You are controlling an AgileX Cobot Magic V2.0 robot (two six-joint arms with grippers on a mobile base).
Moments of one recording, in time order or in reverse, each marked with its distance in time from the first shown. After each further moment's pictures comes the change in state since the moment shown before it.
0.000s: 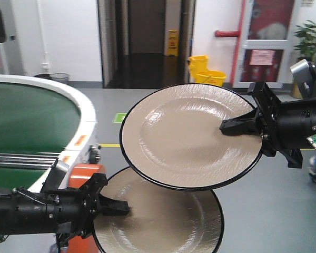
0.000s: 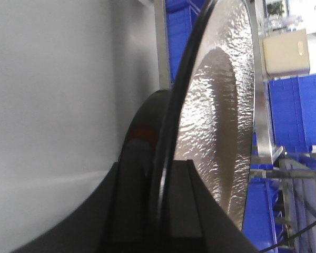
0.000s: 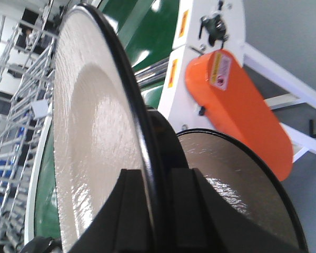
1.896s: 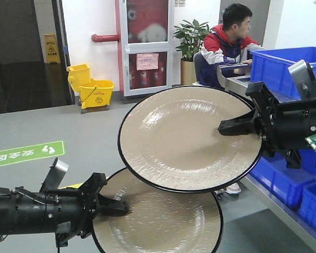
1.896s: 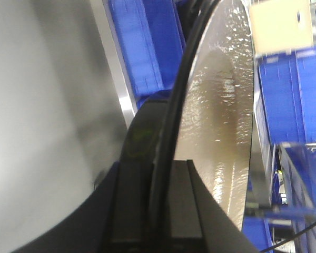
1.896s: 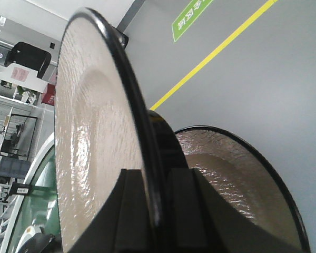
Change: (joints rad) left arm 0.000 0.000 0.000 0.000 0.000 0.000; right arm 0.000 0.000 0.000 0.000 0.002 0.000
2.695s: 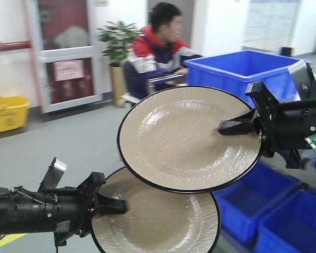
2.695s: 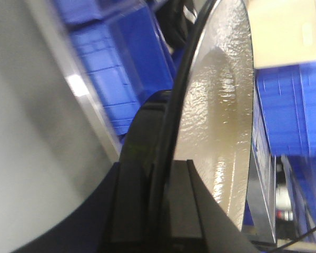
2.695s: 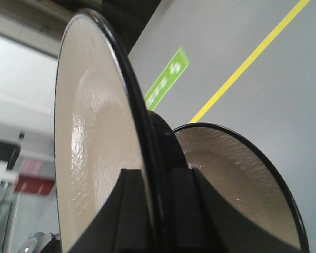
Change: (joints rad) left arm 0.000 0.000 0.000 0.000 -0.011 0.000; right arm 0.000 0.000 0.000 0.002 0.000 0.000
